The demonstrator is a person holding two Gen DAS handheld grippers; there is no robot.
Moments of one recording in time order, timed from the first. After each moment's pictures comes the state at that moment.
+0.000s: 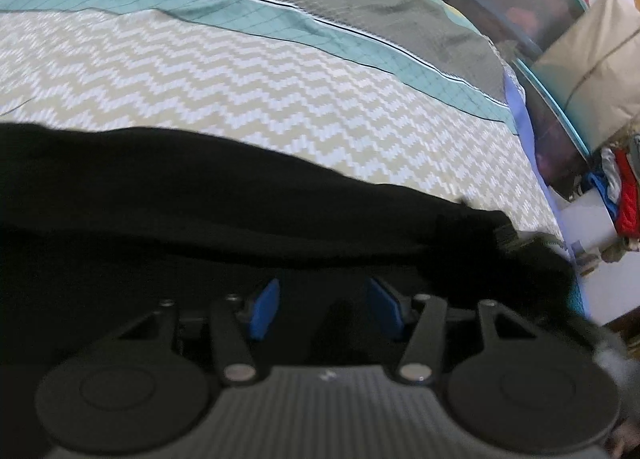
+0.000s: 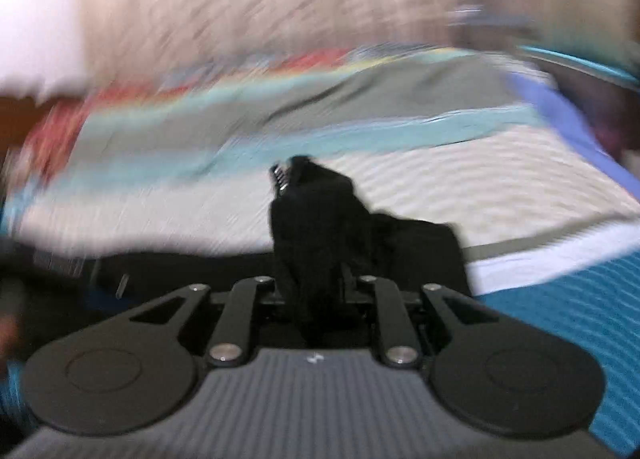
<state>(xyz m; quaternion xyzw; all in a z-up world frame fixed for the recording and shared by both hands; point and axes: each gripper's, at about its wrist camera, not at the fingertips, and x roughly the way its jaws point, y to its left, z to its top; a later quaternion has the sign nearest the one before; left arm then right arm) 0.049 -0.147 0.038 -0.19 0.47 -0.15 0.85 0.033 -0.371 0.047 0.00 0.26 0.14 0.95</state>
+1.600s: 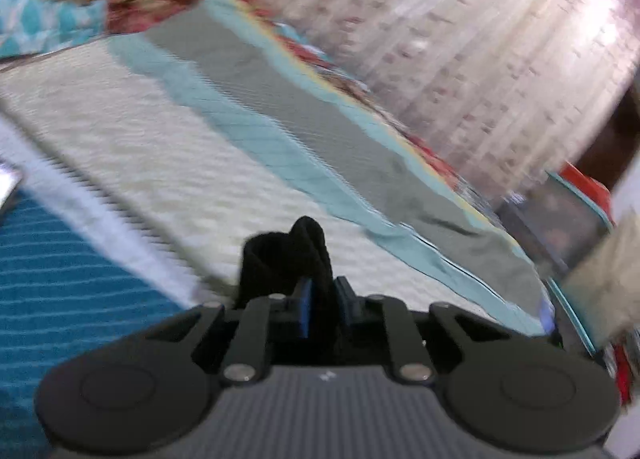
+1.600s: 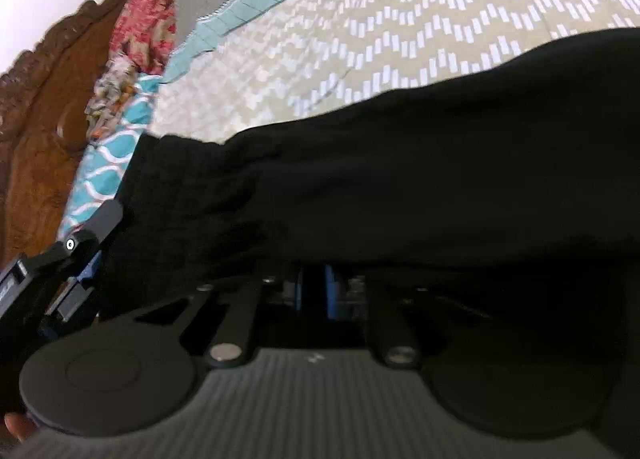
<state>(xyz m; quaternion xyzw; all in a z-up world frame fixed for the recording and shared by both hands) -0.020 0.116 0.065 -0.31 0.24 -0.04 0.92 0.096 -0.078 0.004 0.20 0.55 0.31 0.75</state>
